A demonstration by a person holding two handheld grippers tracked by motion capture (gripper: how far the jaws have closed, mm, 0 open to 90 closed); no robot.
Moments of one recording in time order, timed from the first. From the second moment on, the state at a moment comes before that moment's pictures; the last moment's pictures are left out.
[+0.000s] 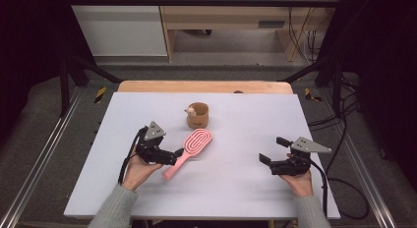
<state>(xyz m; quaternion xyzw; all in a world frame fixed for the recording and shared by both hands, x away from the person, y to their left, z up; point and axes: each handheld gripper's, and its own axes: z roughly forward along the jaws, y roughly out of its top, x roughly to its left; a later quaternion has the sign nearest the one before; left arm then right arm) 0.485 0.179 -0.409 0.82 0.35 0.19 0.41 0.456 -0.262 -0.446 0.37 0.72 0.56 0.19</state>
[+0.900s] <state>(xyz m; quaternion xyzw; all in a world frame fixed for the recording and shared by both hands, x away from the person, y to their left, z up) 0.489 0.158 -0.431 0.84 0.36 0.17 0.37 0.457 -0.261 -0.447 0.37 0.72 0.56 0.19</state>
